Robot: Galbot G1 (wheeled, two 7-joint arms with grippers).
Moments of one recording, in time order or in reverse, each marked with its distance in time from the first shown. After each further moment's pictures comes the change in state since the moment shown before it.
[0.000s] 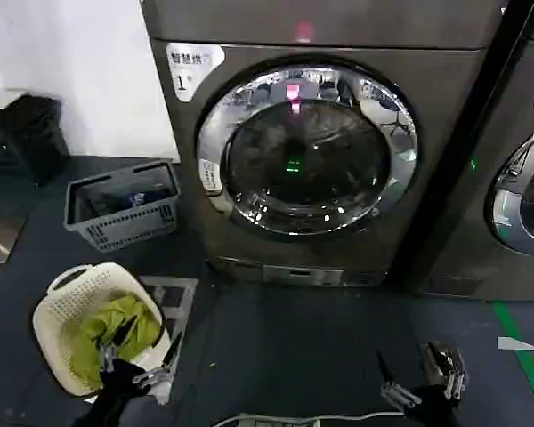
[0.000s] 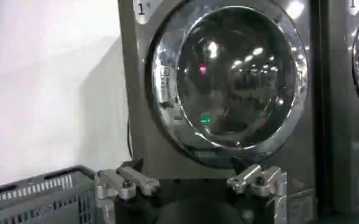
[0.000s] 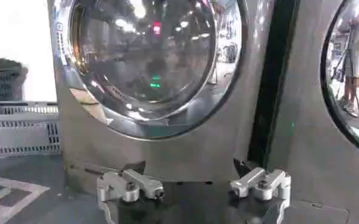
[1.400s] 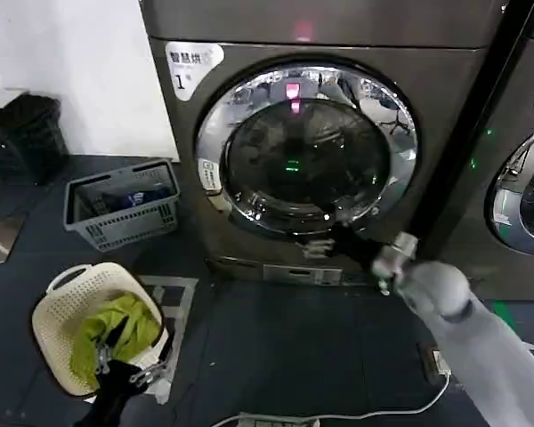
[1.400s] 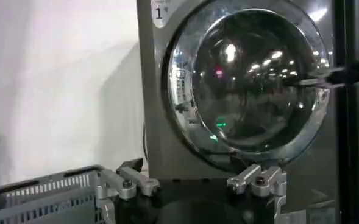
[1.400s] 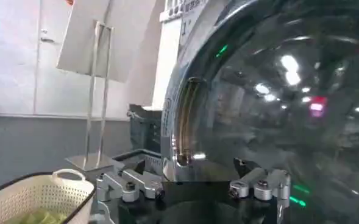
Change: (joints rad) left arm -0.010 -0.077 -0.002 0.017 0.030 -0.027 -0.004; right arm 1.483 -0.363 -0.849 -0.748 0.311 -0.184 -0.263
